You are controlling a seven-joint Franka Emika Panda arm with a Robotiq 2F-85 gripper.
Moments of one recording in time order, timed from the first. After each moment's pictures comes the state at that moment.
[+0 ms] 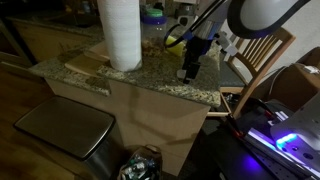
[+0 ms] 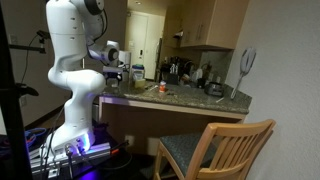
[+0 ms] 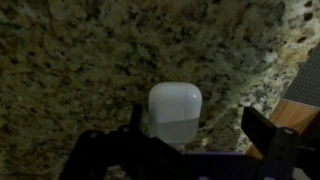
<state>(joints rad) 0.47 -0.19 0.27 -2.57 0.11 2.55 -0.38</state>
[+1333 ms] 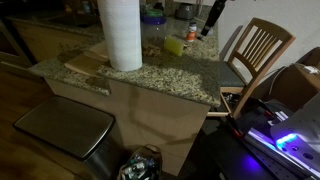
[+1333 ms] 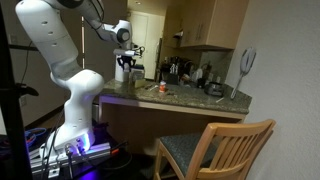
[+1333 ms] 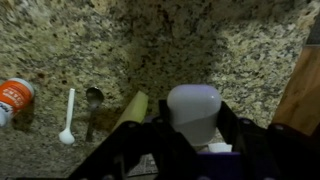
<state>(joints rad) 0.34 -0.52 0.11 -2.49 0.11 2.25 -0.36</state>
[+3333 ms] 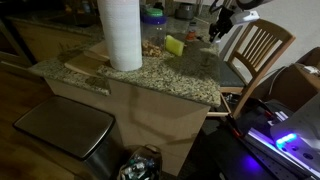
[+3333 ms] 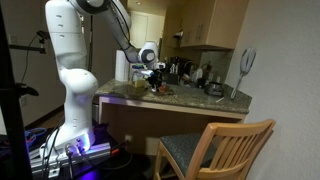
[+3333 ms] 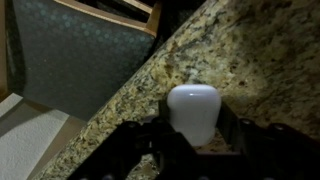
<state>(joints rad) -0.03 -0.16 0.04 -2.47 -0.14 2.58 0.17</state>
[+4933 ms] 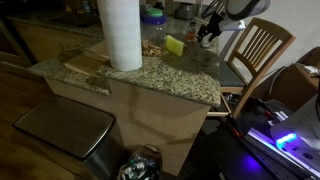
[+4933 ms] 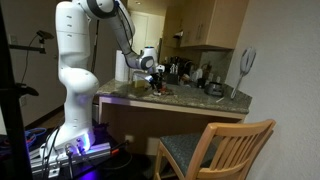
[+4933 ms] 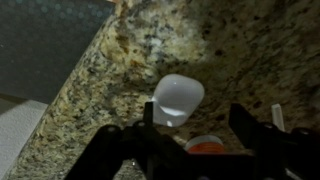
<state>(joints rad) 0.01 -0.05 0.04 -2.46 -0.07 2.82 0.20</state>
